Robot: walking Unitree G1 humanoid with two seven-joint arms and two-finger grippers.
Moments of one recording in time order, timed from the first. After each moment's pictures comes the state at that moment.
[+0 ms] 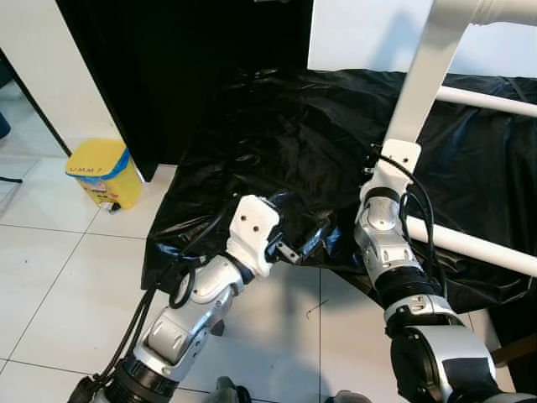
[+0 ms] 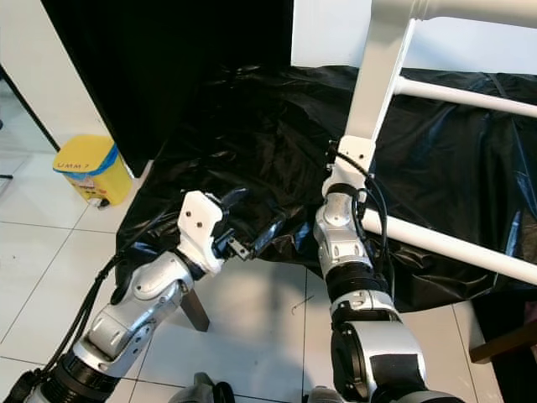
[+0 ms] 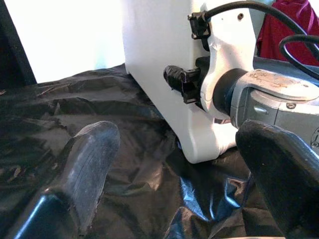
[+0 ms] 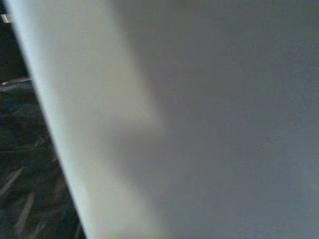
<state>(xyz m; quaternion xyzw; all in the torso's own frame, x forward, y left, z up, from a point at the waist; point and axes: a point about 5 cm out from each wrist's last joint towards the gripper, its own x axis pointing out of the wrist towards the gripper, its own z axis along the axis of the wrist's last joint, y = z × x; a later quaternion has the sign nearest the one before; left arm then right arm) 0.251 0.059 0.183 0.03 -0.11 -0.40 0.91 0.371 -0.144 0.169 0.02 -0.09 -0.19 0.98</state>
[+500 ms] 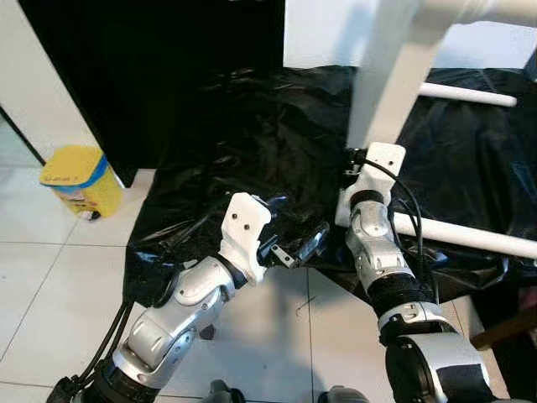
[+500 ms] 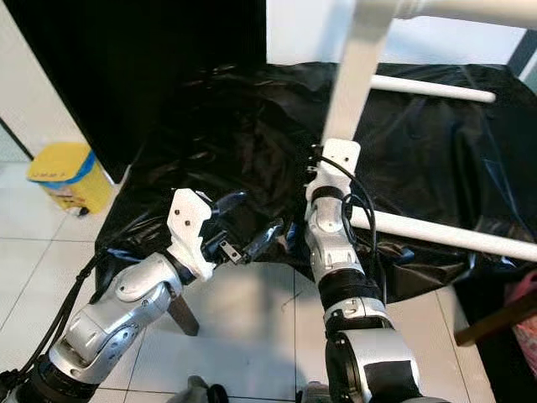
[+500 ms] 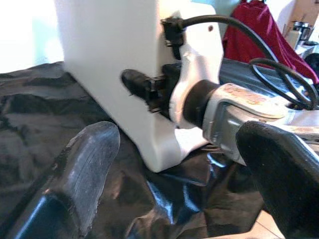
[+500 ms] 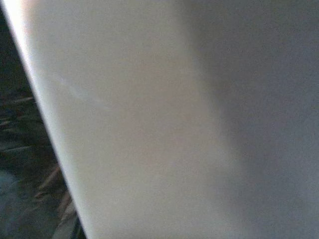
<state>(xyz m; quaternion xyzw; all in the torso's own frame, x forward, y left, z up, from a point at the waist) 0.239 0.064 0.191 0.00 -0.07 -0.43 0.90 0.366 -0.111 0.168 0.05 -0.12 -0.06 0.99</state>
